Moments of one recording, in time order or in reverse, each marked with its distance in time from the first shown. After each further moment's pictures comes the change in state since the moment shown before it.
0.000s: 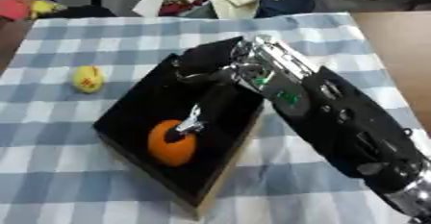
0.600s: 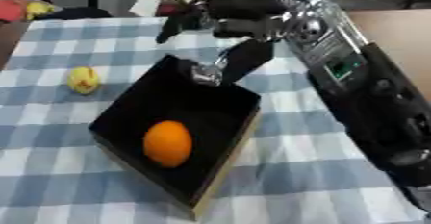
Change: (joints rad) left arm 0.015 0.051 0.001 0.000 -0.010 0.014 0.011; right arm 0.070 -0.130 -0.256 -0.298 -0.384 0.104 -0.046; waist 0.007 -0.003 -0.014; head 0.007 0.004
